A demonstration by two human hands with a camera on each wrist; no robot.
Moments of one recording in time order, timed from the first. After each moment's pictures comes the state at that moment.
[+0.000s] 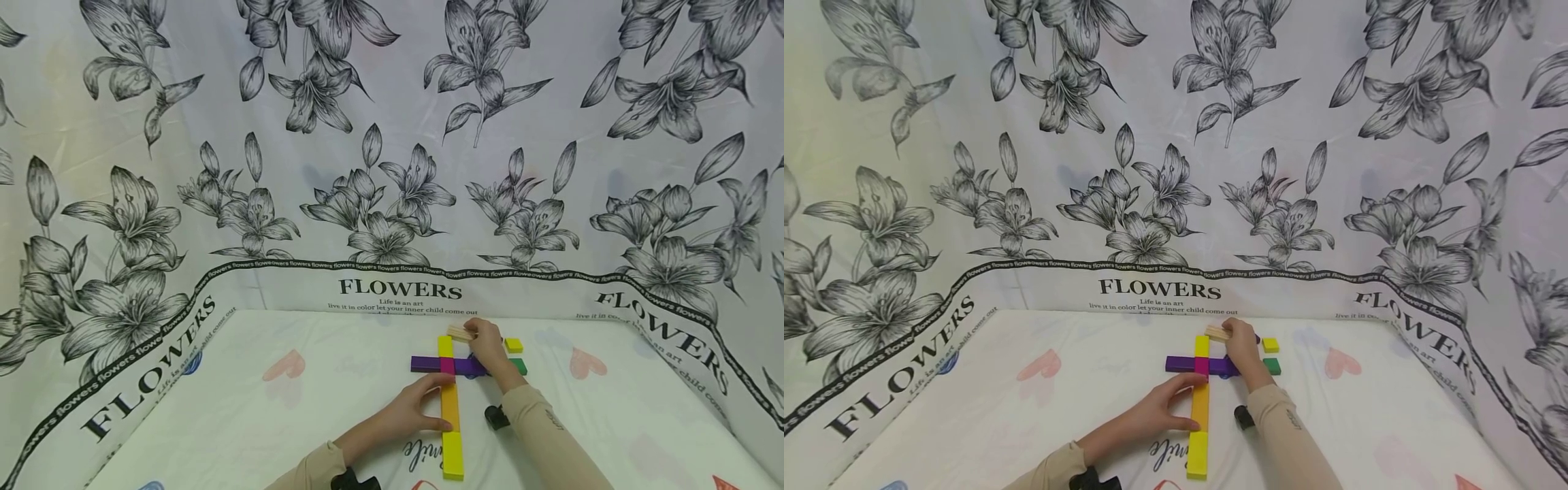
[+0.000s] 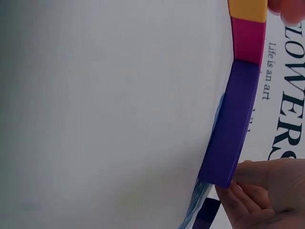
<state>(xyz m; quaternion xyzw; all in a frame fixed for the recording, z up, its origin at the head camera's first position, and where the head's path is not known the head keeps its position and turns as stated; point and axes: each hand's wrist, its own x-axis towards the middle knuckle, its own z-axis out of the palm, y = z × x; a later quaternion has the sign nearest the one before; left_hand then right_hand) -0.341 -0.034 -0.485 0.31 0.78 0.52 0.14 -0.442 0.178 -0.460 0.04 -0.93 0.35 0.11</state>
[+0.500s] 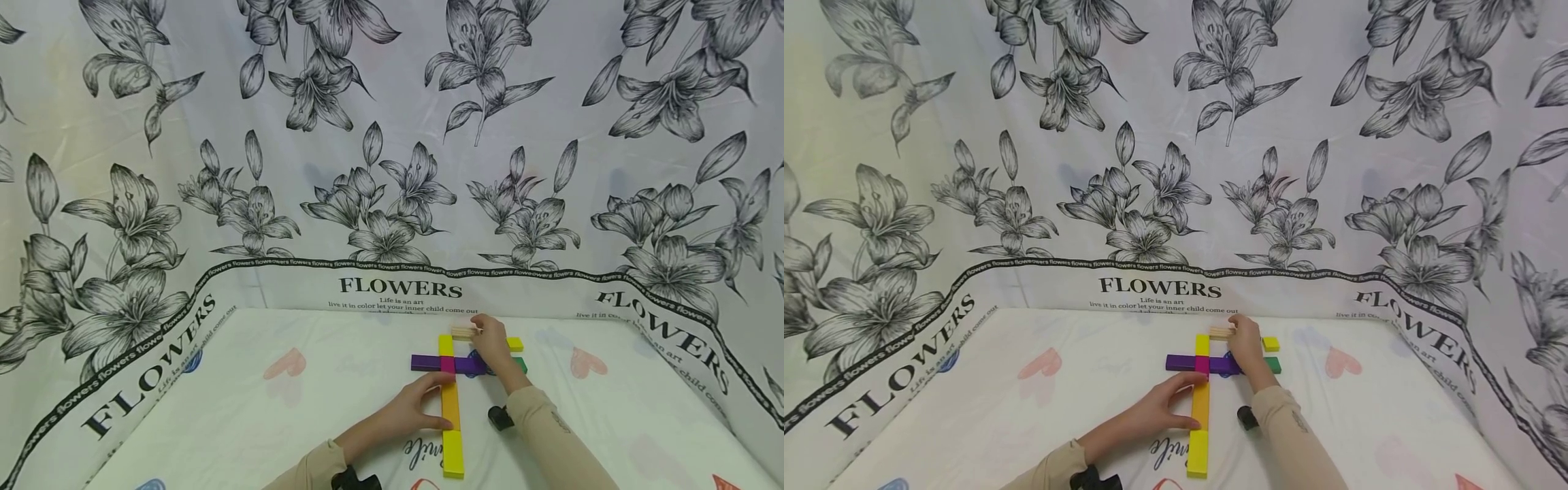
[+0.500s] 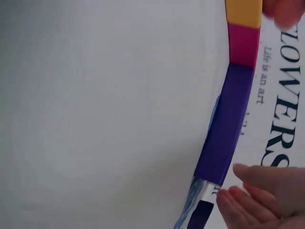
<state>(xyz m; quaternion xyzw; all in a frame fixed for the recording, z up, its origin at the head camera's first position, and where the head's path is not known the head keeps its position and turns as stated) -0.339 -0.033 -0.483 0.31 0.79 0.51 0.14 -0.437 0.181 -0.453 0.02 -0.92 0.38 0.12</state>
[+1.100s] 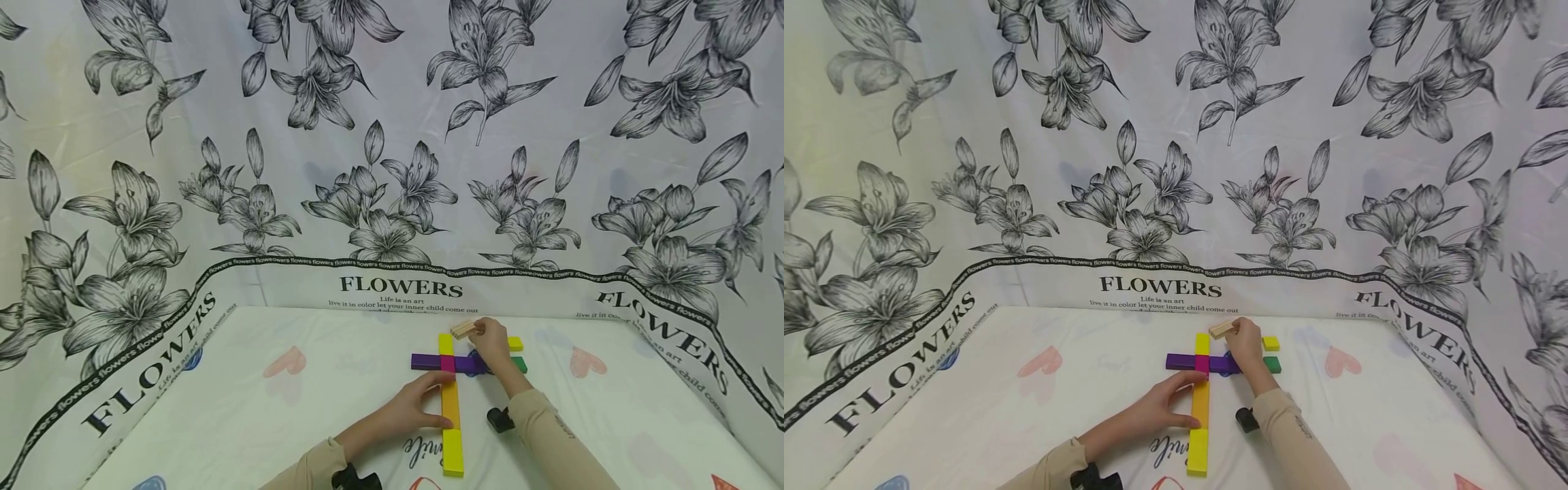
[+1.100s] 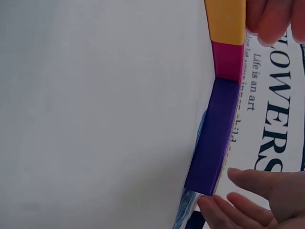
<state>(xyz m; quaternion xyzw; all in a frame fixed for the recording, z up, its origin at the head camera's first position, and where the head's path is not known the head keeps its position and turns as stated) -0.339 -0.034 -0.483 0.32 0.78 0.52 0.14 -0.428 0.176 -0.449 -0.03 -0.91 0.40 0.12</state>
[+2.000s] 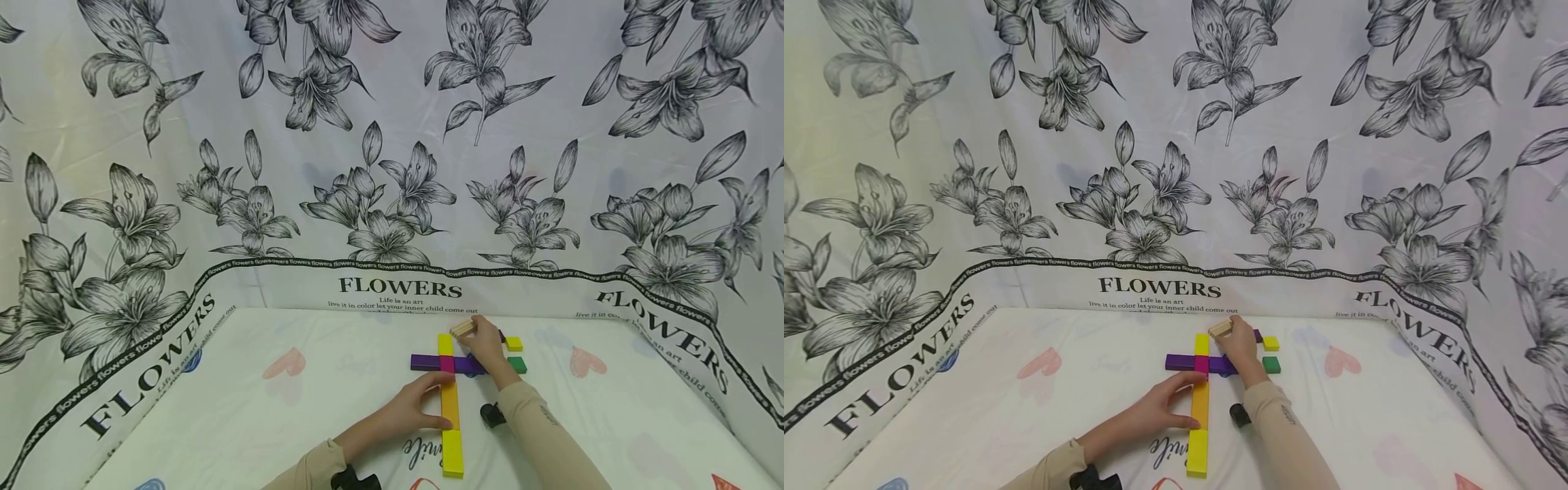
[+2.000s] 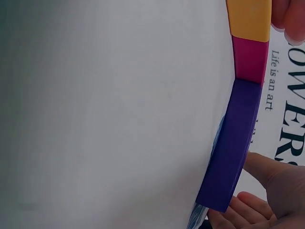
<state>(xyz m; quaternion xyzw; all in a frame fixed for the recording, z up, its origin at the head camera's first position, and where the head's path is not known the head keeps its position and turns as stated) -0.339 -0.033 -0.483 0.32 0.79 0.51 0.14 -0.441 0.171 -0.464 -0.02 -0.93 0.36 0.10</state>
